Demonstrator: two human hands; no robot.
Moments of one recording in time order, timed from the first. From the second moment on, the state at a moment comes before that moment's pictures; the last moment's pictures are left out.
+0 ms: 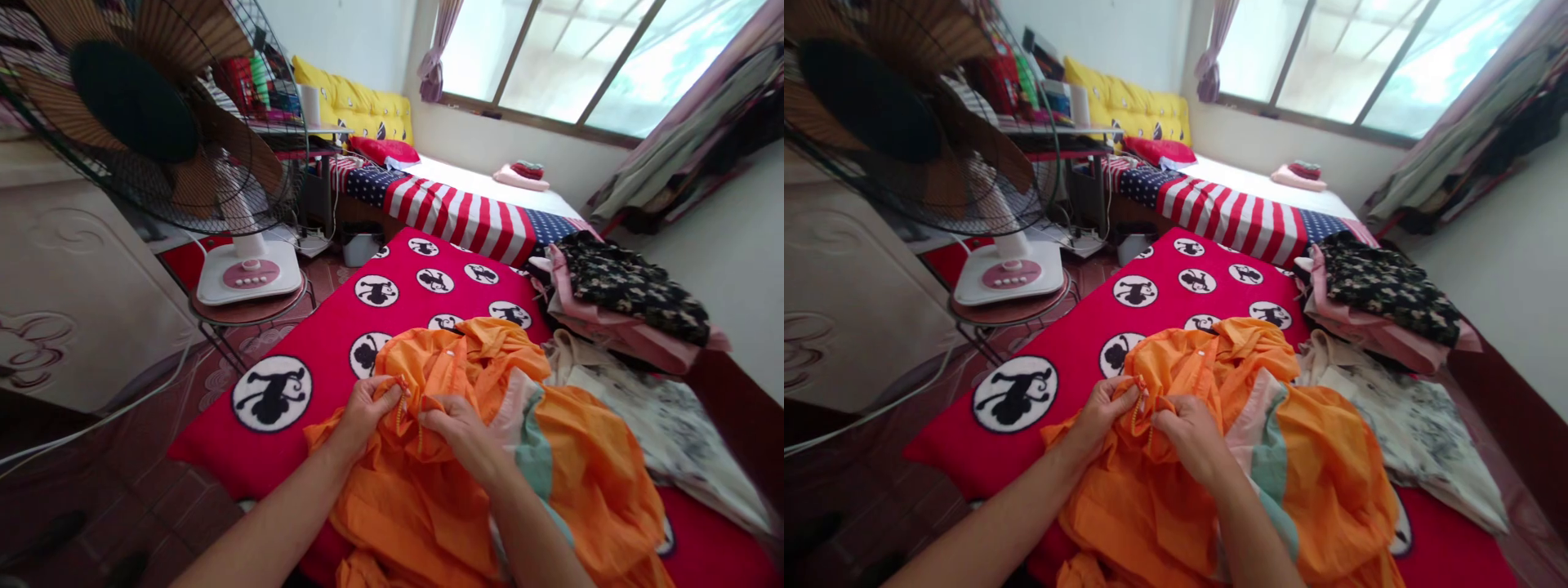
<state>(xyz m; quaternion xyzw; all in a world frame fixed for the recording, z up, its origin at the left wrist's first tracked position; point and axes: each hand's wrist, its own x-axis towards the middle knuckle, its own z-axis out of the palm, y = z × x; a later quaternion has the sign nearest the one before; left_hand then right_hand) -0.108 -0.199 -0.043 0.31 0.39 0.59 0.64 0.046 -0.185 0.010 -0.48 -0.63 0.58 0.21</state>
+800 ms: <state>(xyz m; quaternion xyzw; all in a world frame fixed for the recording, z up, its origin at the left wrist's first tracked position) -0.111 -0.199 -0.048 0.61 0.43 0.50 0.44 0.048 -0.183 0.004 -0.50 -0.69 0.50 0.14</state>
